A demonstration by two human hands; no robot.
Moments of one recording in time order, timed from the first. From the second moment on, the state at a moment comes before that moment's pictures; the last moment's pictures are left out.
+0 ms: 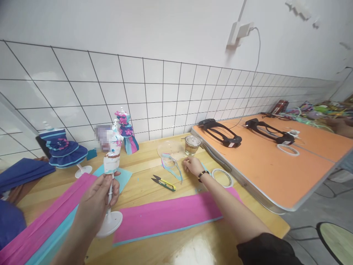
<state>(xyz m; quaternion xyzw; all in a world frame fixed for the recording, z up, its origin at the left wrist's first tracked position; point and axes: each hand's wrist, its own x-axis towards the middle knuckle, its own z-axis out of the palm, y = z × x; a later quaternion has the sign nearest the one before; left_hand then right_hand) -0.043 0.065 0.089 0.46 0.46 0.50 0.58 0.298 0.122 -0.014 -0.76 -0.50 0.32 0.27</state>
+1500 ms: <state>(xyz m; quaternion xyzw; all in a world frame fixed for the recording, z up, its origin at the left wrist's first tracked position) -0.088 -0.031 0.084 0.43 0.42 0.63 0.49 0.177 -0.143 -0.028 -0.52 -0.80 0.00 0.30</state>
